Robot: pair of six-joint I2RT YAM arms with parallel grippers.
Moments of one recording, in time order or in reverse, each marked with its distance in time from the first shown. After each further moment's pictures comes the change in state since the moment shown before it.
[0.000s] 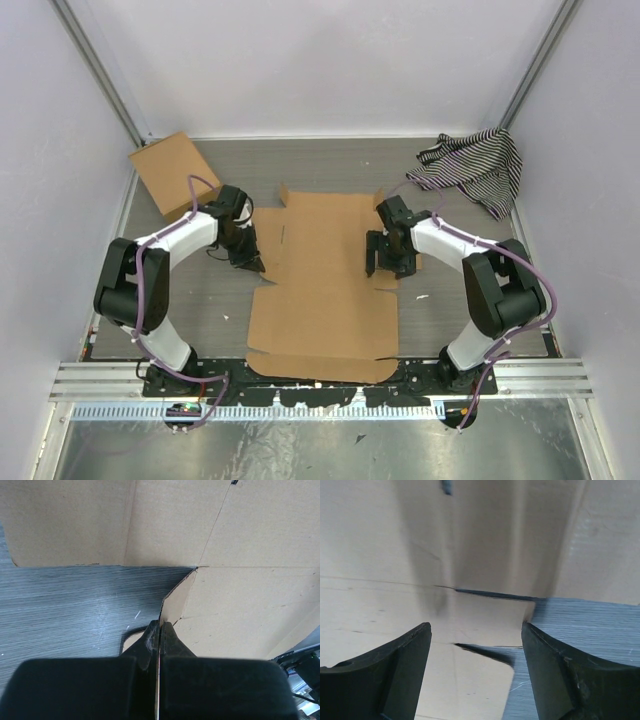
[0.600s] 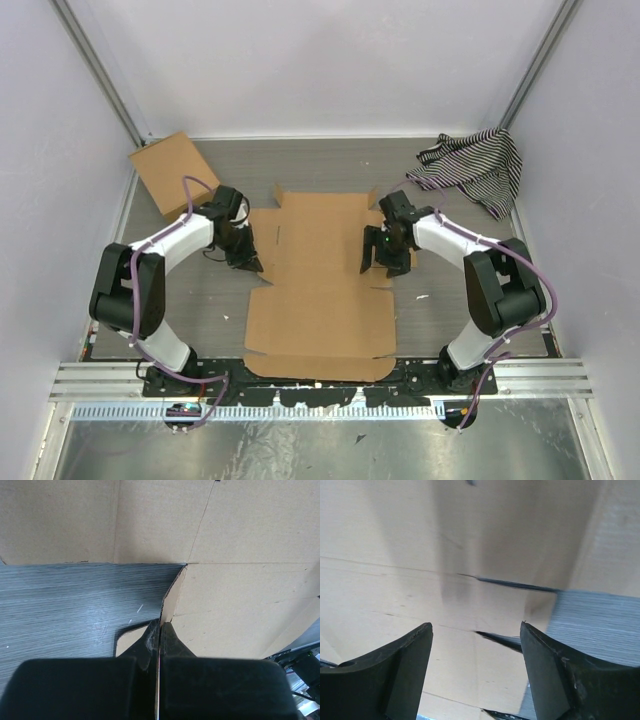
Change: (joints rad) left arm 0.019 -0.039 -0.023 -0.001 0.006 0.000; right arm -0.036 0.006 -0.019 0.000 -0.129 0.025
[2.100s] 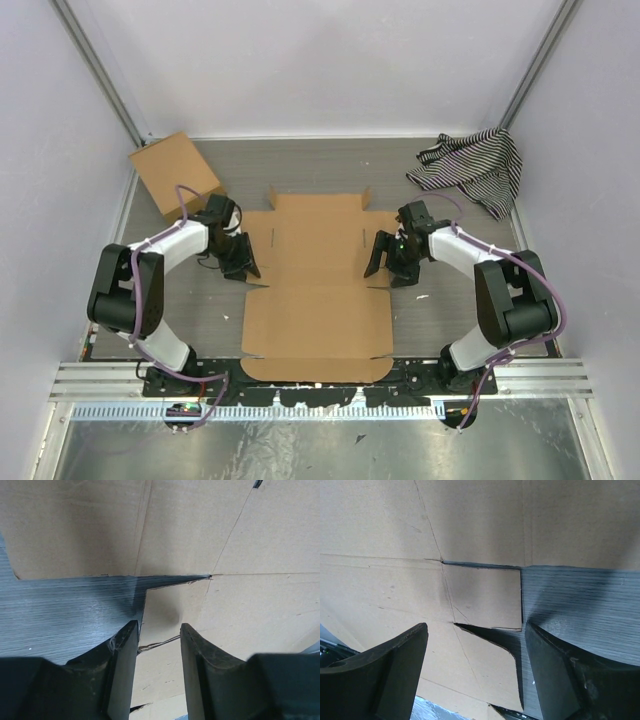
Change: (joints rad) left arm 0.050 -0.001 -0.087 0.047 -0.002 0.018; right arm -0.091 -0.085 -0.133 0.091 -0.138 0.060
